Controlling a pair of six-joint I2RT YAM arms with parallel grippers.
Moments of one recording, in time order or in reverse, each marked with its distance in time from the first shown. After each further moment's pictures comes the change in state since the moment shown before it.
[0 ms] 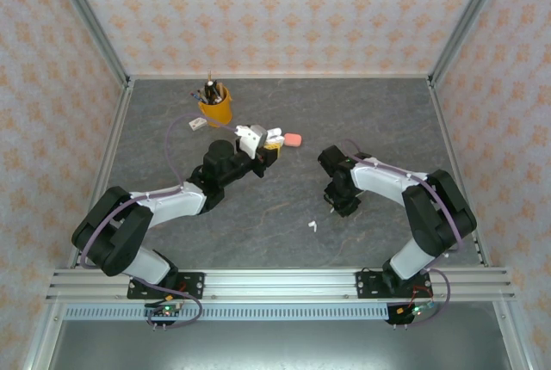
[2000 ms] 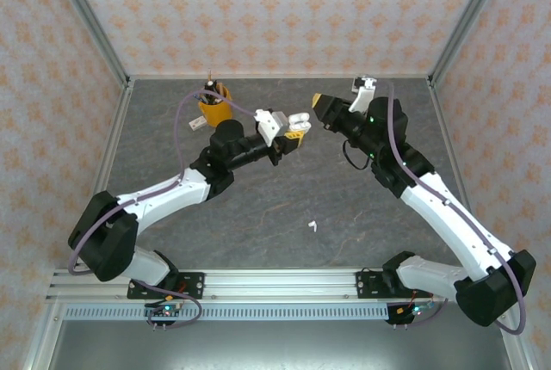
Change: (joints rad) left arm -0.078 -0.026 0.271 -0.171 0.148 0.158; right arm -0.006 -0.489 0.204 0.724 -0.096 -0.732
